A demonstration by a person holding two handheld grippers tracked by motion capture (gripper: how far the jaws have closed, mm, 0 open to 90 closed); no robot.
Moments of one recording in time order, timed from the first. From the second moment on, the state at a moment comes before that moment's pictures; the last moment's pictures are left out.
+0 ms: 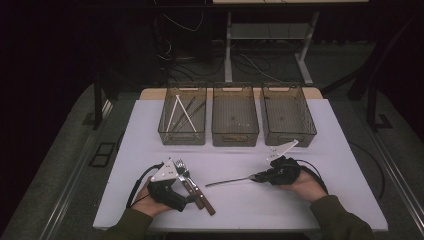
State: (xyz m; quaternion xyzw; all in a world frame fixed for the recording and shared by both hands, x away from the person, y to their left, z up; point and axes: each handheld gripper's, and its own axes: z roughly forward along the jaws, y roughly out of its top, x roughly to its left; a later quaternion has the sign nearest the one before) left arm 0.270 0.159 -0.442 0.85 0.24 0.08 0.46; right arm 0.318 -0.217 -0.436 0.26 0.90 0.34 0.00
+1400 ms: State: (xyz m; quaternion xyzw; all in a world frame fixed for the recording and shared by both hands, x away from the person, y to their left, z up) left arm 0.270 0.158 -0.442 0.85 0.25 0.08 0.46; right arm 0.376 -0.233 -0.357 0.45 0.77 0.41 0.17
